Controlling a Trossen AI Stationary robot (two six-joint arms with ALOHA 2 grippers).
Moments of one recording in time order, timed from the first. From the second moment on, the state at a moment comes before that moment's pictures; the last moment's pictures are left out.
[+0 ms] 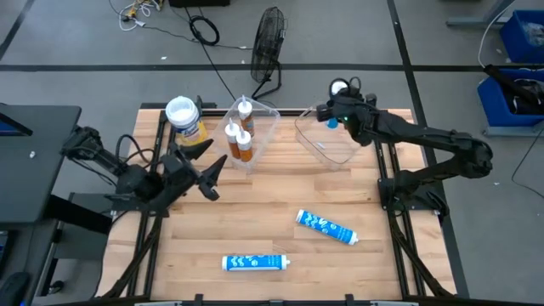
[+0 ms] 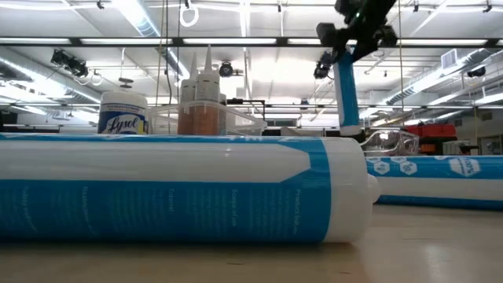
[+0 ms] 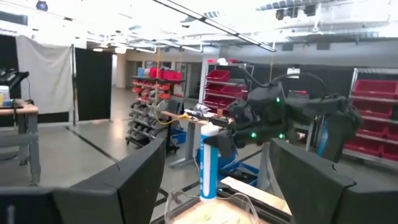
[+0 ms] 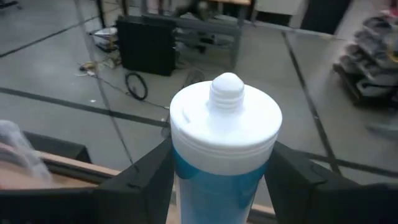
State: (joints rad) left arm -0.57 1.10 0.84 0.90 -1.25 0.45; right arm -0.33 1.23 1.12 -0.46 0.95 0.41
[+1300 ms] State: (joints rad) left arm -0.53 1.10 0.84 0.88 -1.18 0.22; right arm -0.51 1.36 0.73 0.20 0.64 0.25
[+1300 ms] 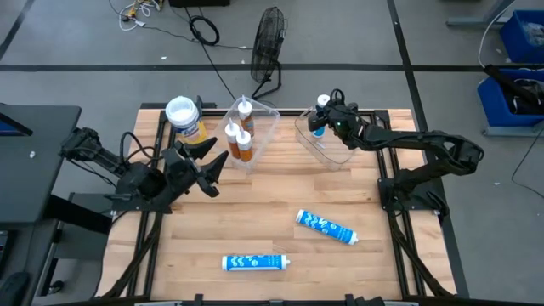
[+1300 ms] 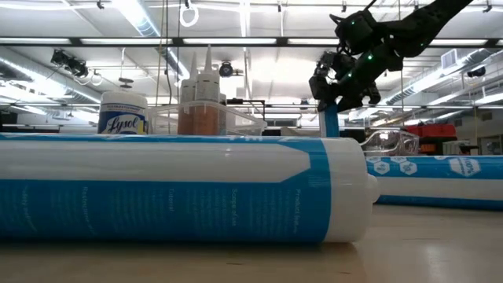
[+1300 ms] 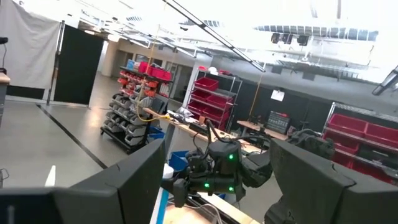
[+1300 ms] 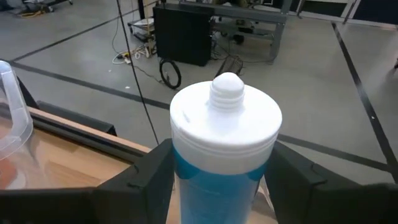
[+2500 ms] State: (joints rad) left arm -0.50 1.10 0.84 0.85 -1.18 0.22; right arm -0.51 1.36 0.77 0.15 0.58 0.20
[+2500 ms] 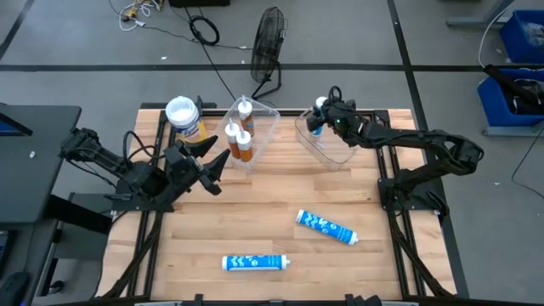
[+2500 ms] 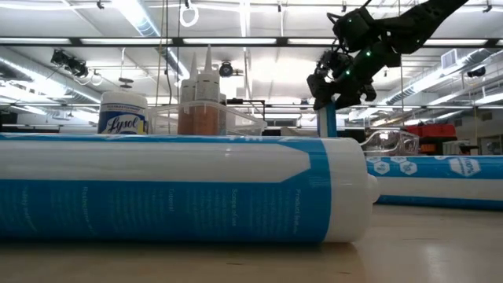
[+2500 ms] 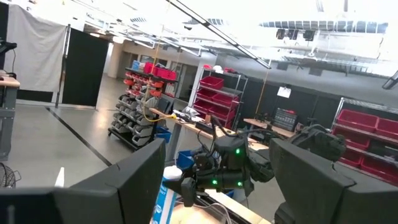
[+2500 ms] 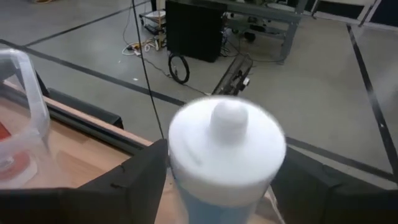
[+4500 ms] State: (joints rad) left arm -0.46 1.11 1.04 -0.30 -0.37 -0.30; right arm 0.41 1.41 1.56 -1.06 0.37 0.98
